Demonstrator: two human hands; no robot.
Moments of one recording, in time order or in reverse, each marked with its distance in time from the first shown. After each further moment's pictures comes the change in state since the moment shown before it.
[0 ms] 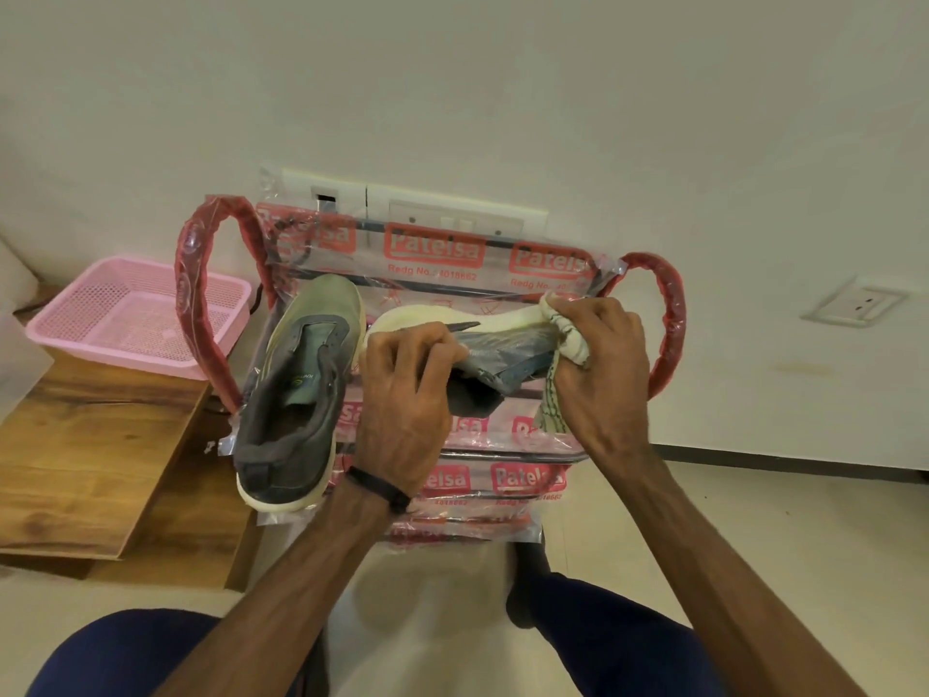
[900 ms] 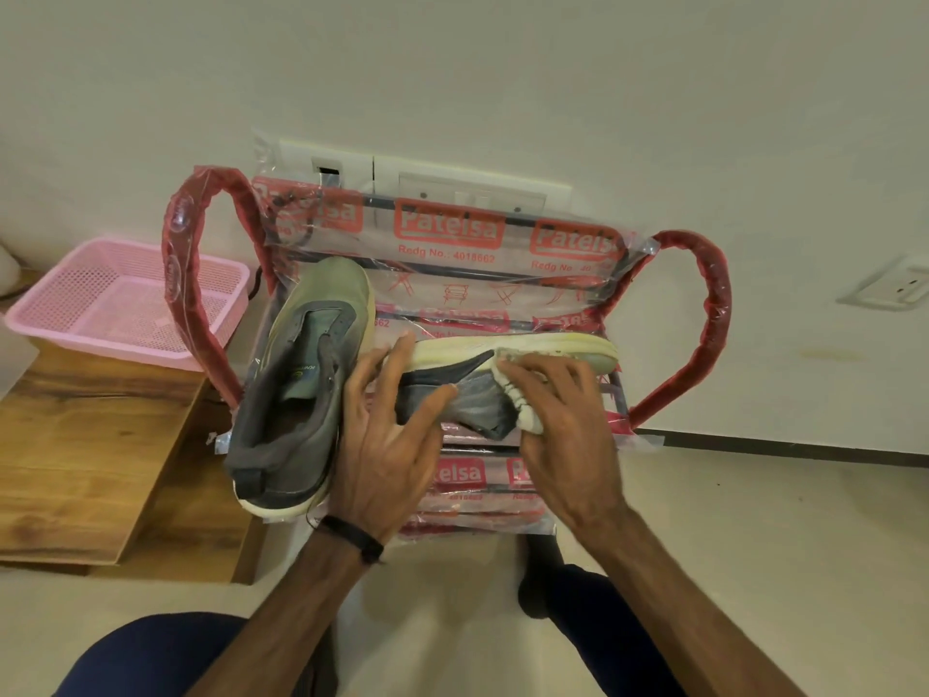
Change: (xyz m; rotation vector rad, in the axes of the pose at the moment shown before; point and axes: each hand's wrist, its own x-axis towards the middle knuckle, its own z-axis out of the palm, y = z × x) left_hand -0.061 -0.035 -0.004 -0.045 -0.232 -0.074; right_hand -0.061 -0.010 0.051 -0.120 -0.180 -0.156
